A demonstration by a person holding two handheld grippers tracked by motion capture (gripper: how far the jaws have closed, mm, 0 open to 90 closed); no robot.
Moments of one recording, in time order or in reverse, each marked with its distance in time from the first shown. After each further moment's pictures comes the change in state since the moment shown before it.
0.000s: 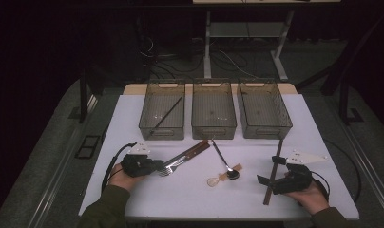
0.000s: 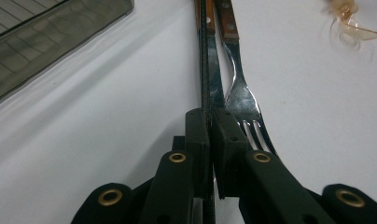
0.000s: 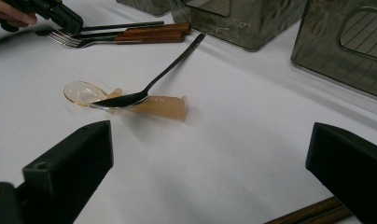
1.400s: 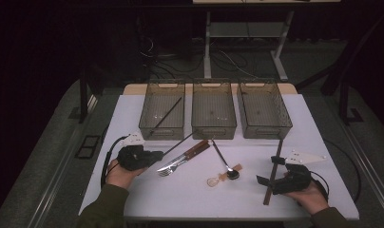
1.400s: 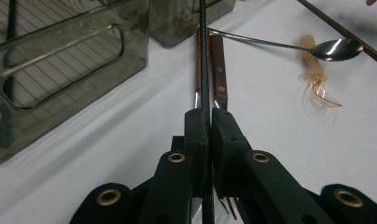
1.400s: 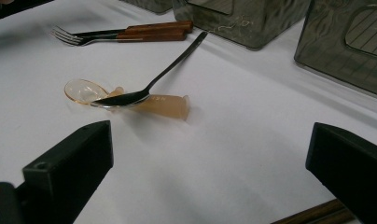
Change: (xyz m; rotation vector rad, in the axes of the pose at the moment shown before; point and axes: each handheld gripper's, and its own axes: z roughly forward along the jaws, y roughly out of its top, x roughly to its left) left arm -0.006 0.028 -0.025 -0.111 0.025 -0.096; right arm 0.000 0.000 0.002 0.007 0.005 -0.002
